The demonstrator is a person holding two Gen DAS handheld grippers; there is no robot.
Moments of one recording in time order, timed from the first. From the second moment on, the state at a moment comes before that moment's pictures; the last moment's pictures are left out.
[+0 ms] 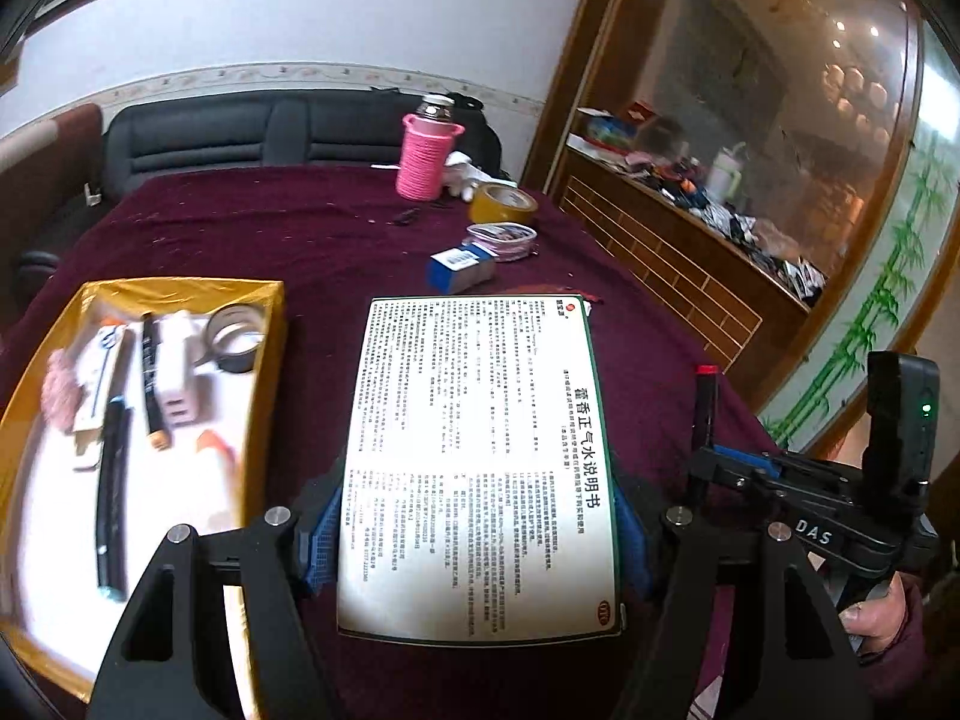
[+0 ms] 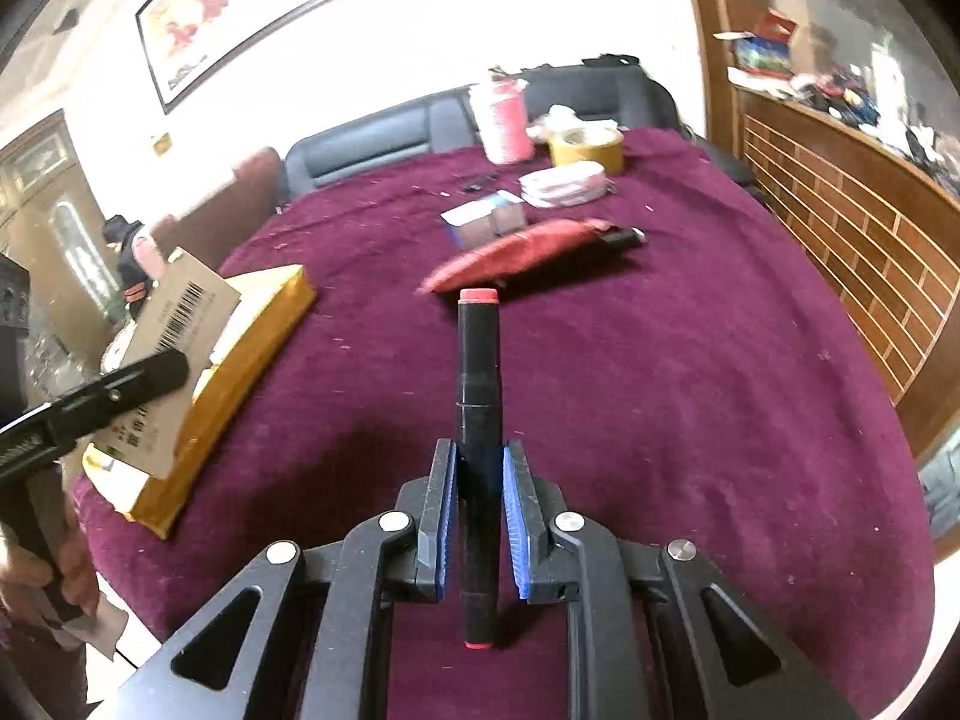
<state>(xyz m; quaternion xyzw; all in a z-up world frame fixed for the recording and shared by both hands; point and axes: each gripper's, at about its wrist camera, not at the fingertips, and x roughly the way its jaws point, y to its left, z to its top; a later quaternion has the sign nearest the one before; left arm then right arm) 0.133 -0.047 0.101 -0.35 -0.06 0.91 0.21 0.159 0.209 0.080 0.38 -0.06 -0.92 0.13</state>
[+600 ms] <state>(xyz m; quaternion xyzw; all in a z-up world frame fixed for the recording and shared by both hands) 0.184 -0.114 0.120 -0.30 -0.09 0.94 0.16 0.177 0.111 0.129 0.32 0.02 -0.93 0.19</state>
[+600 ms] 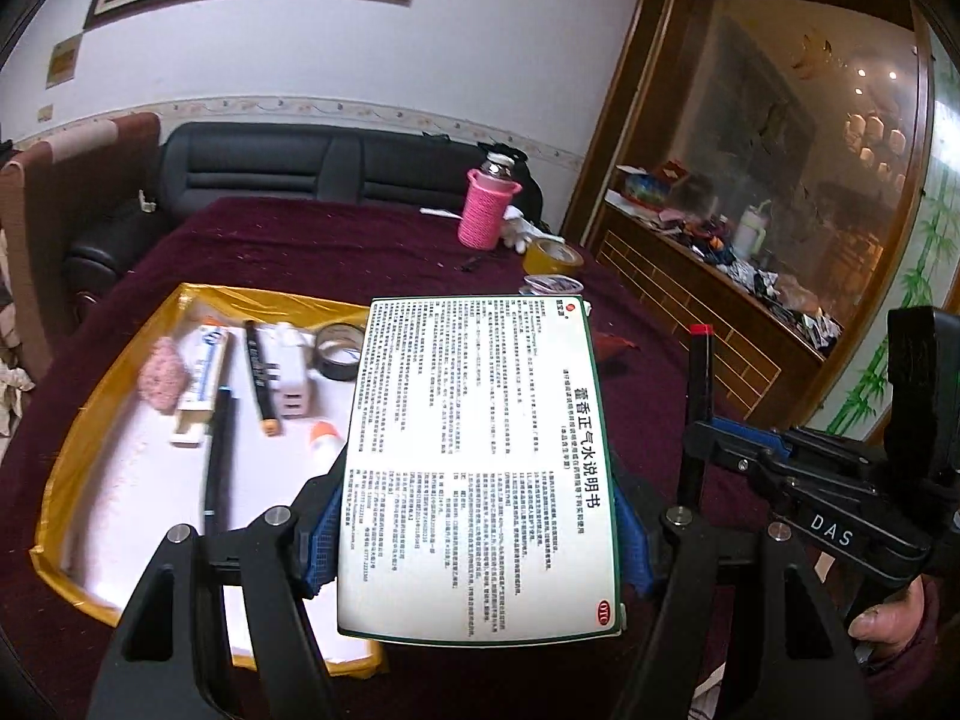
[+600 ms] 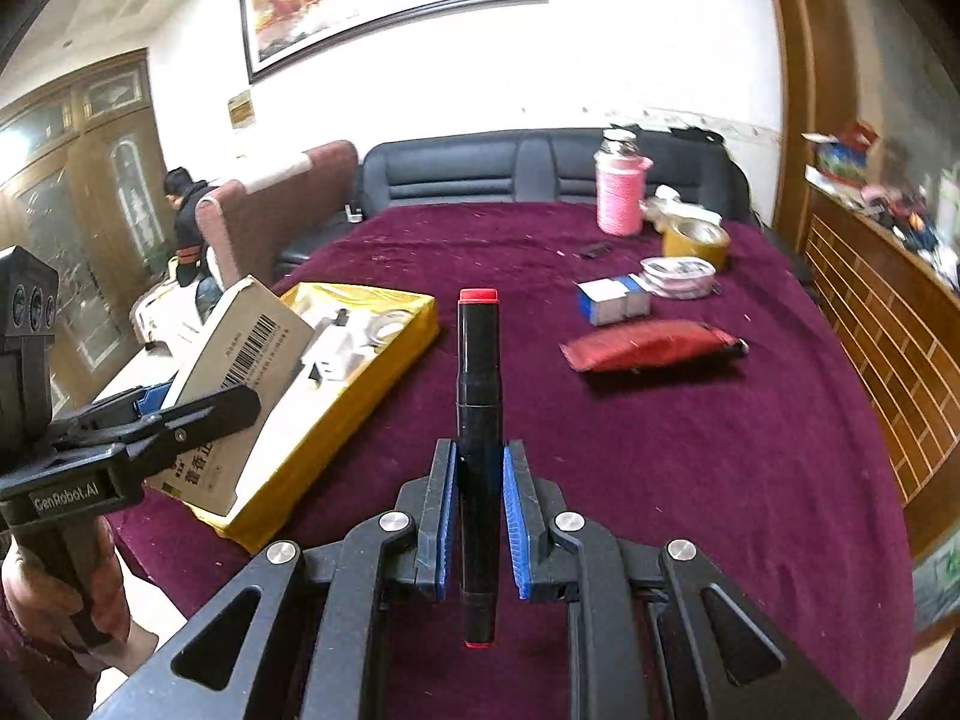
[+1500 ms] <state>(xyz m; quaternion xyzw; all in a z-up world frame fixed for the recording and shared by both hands) 0.200 -0.248 0.091 -0.29 -0.14 0.95 0.02 0.167 -0.038 0.125 0.32 0.14 -0.90 0.25</state>
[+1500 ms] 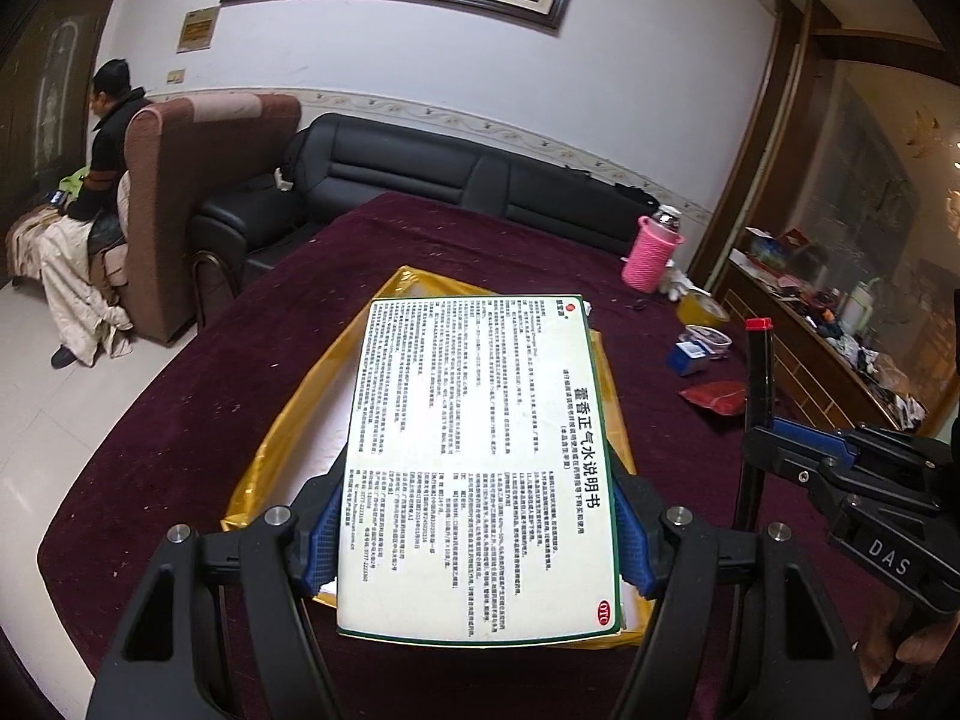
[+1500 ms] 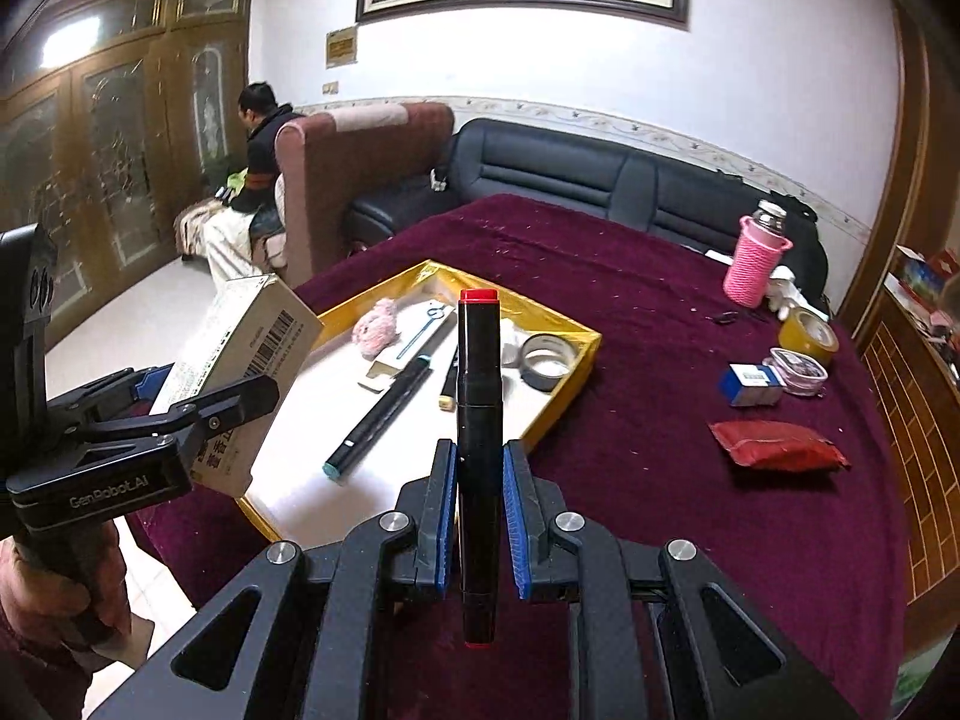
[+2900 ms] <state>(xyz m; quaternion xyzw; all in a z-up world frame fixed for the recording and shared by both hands) 0.139 -0.266 0.034 -0.35 -0.08 0.93 -0.03 0.105 -0.122 0.040 0.46 0.15 -0.83 0.28</state>
